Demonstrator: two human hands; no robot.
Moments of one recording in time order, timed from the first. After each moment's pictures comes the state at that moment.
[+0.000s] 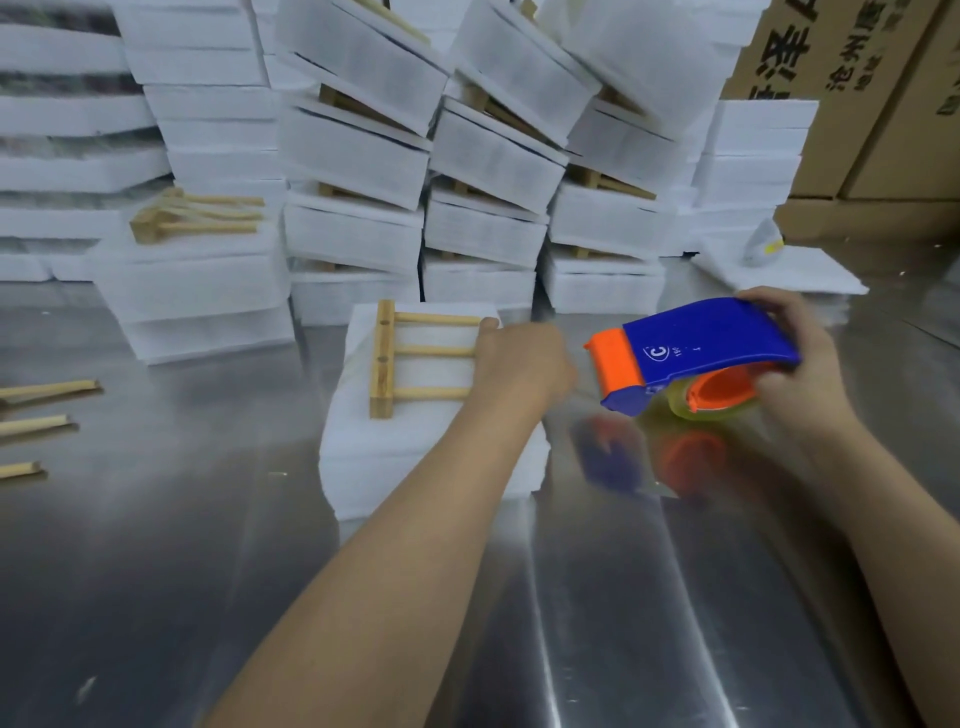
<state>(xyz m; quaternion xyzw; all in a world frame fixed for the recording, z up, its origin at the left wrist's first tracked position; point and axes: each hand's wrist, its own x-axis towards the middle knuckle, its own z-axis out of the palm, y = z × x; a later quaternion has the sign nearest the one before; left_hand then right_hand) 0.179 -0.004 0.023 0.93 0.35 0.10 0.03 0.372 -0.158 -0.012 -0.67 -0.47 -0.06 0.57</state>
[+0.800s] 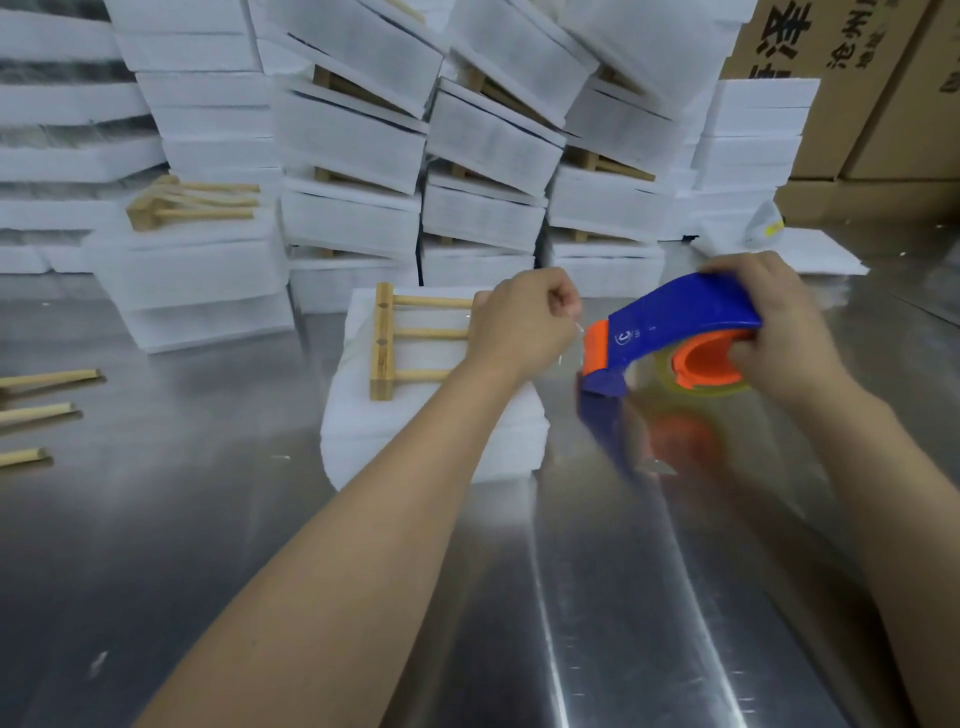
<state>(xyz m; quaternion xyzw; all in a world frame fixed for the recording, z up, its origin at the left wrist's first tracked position) 0.169 -0.001 0.026 0.87 0.29 0.31 0.25 0.348 -0.153 0.020 -0.74 -0.54 -0.19 0.35</state>
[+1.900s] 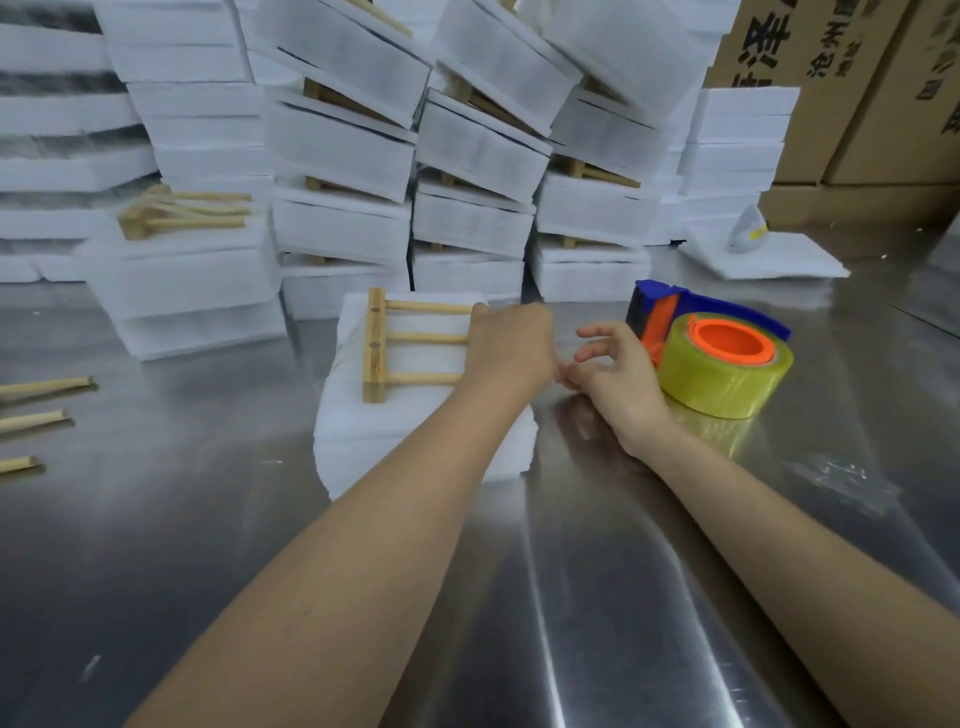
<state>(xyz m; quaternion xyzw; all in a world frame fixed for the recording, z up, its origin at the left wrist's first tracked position) 0.177 -0.008 0.024 0.93 0.34 0.15 0.02 0.266 -0.088 -0.028 -0.68 -0.34 0.16 0.63</state>
